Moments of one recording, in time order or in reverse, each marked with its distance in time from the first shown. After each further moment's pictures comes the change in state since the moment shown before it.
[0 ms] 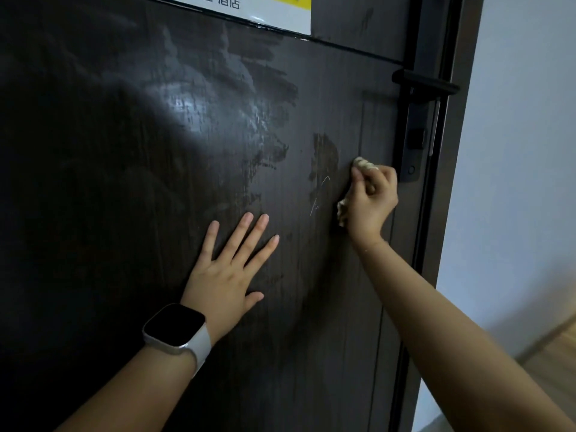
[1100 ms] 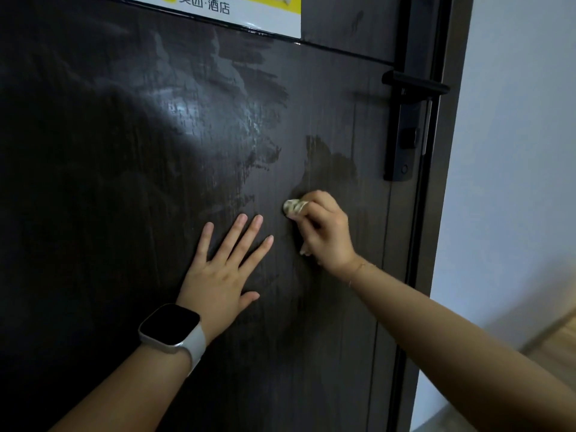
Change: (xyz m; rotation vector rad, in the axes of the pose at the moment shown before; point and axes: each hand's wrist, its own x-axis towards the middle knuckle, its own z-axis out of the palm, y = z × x) left_hand 0.001 0.001 -0.002 -0.028 0.014 -0.005; right_hand -0.047 -0.012 -0.006 -0.109 -0.608 -0.563
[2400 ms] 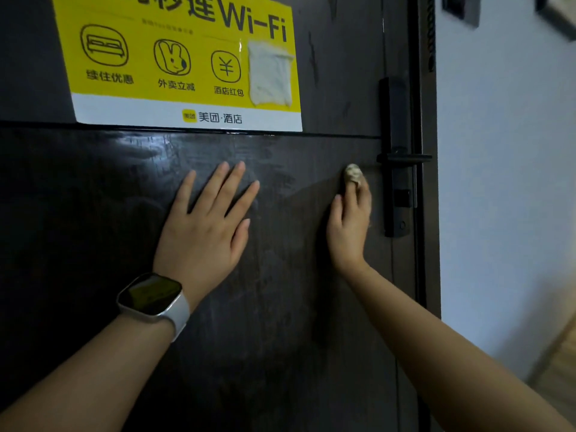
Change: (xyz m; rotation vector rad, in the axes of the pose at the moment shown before) left_hand 0.118 -0.122 -0.066 0.084 0.350 -0.065; right_hand 0.110 0.018 -0.002 -0.113 0.409 0.571
